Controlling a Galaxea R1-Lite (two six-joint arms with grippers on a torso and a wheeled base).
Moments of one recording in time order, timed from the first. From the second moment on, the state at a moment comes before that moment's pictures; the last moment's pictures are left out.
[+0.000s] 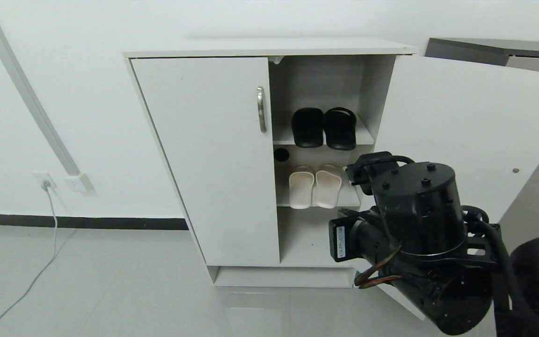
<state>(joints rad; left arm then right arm) 0.00 0.00 0.00 0.00 -0.02 0.01 0.97 1.70 -0.98 -0.35 -0.68 0.27</state>
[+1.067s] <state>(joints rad) 0.00 0.00 0.00 0.00 -0.02 0.01 0.95 1.72 -0.92 -0.43 -0.67 0.23</state>
